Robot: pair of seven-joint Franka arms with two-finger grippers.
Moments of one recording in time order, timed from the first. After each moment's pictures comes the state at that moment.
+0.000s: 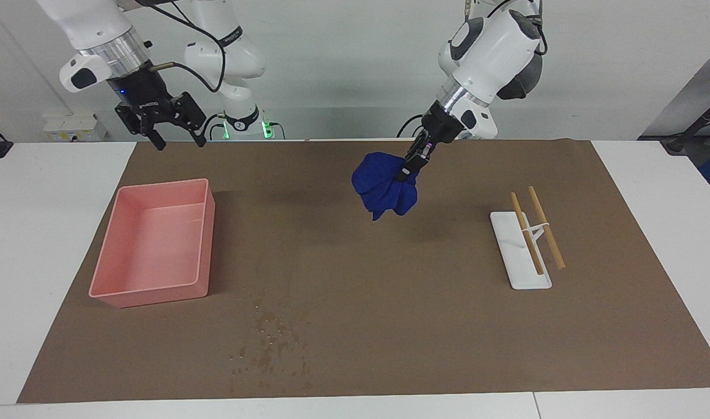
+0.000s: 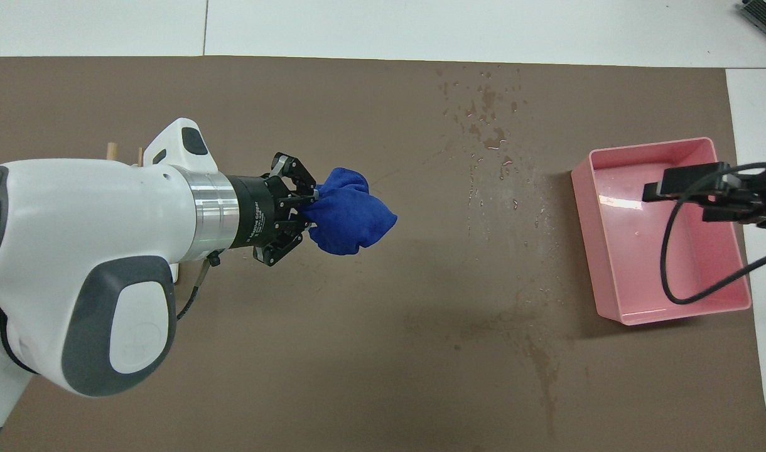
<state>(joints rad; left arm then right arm) -0.44 -0.07 -0.03 -1.91 -0.51 2.20 -1.37 -0.05 -0.11 0.07 -1.69 0.32 1.71 0.34</state>
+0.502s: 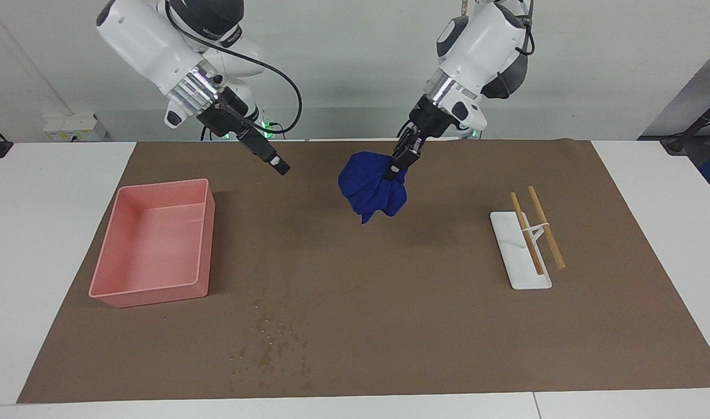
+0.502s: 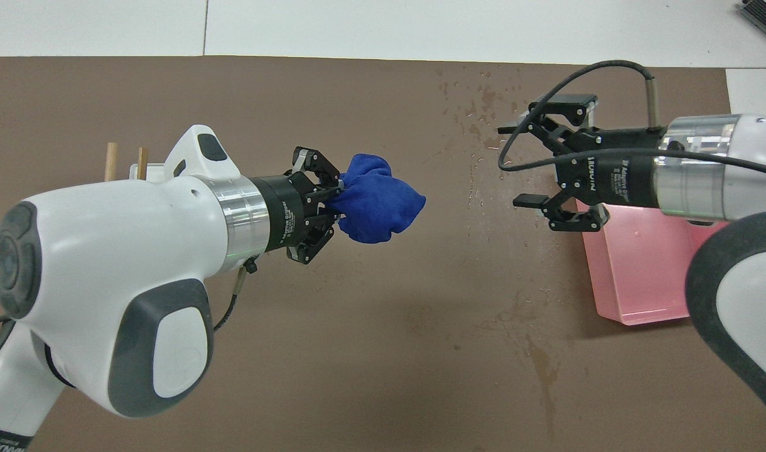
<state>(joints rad) -0.52 -0.07 -0.04 -1.92 -0.51 2.37 -1.54 0.14 -0.05 0.08 -1.81 0.77 2.12 1.05</state>
